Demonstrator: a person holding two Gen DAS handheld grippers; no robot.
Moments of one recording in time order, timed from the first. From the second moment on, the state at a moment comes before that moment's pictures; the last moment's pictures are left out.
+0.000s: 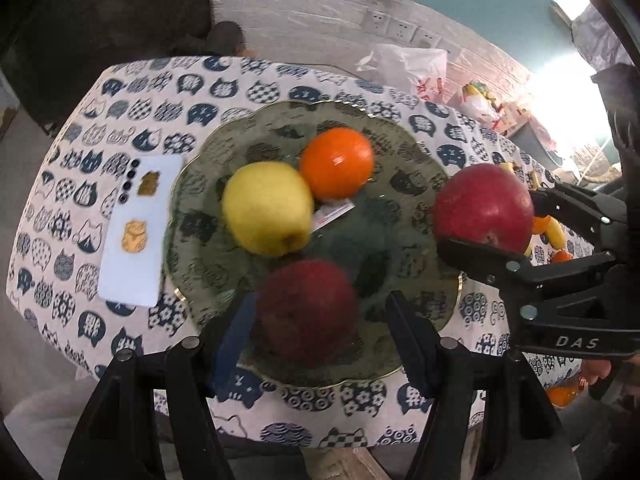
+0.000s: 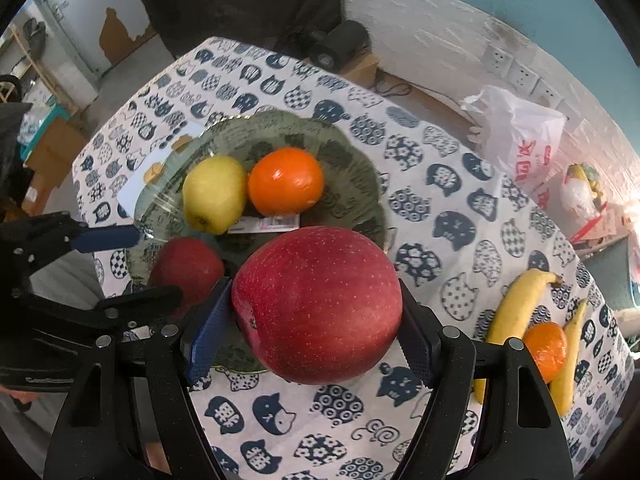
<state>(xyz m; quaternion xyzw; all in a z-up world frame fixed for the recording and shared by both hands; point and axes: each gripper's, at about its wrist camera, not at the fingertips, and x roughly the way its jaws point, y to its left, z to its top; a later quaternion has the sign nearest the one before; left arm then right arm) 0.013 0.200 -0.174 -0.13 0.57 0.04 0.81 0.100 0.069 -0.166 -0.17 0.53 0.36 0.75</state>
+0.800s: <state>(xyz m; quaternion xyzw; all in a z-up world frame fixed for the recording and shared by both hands) 0.002 0.204 -0.175 -0.13 0.58 0.03 0.80 0.097 0.079 -0.161 -0.16 0.54 0.36 0.75</state>
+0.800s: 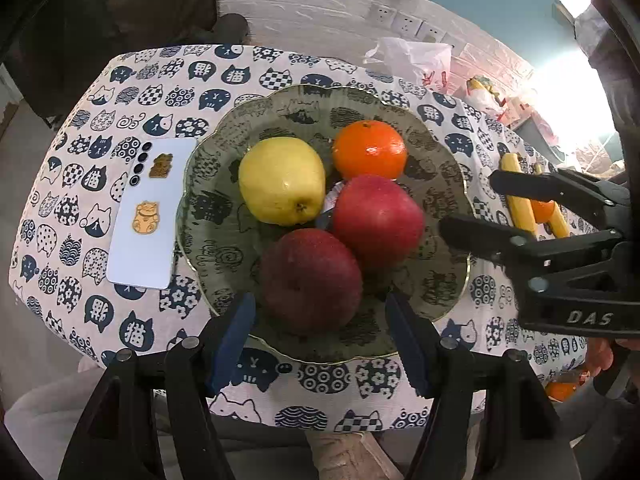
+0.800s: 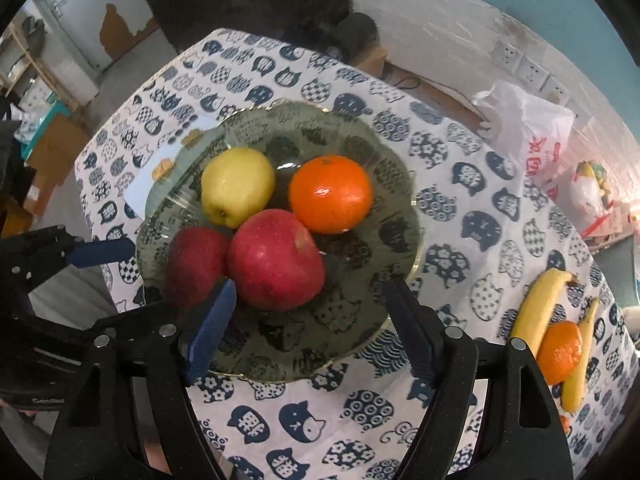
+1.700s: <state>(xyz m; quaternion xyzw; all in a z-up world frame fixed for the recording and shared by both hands) 0.012 0.105 -0.097 -0.05 0.52 -0.03 0.85 0.090 -0.064 -0.057 -0.11 0.44 0.29 0.84</state>
